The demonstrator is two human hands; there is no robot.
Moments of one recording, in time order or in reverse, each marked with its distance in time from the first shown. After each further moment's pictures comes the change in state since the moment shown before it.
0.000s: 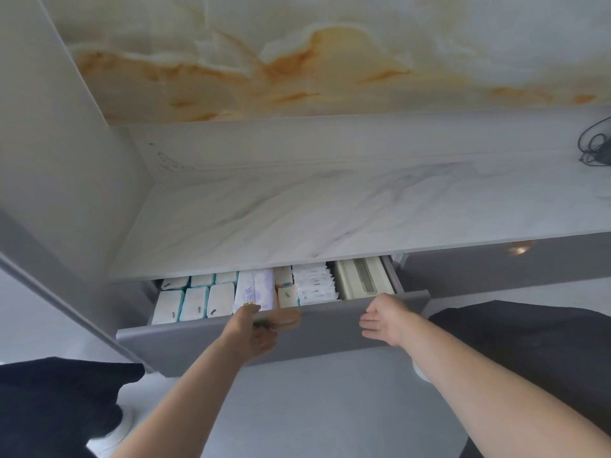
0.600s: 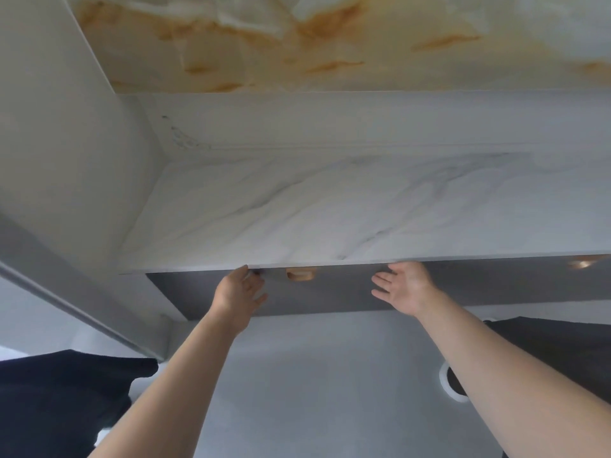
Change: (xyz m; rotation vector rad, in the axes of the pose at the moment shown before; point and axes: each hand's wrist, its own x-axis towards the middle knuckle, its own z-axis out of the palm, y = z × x) left_hand 0.056 0.070 -0.019 -0.269 -0.028 0.238; right_hand 0.062 -0.069 0.032 0.400 -0.083 -0.062
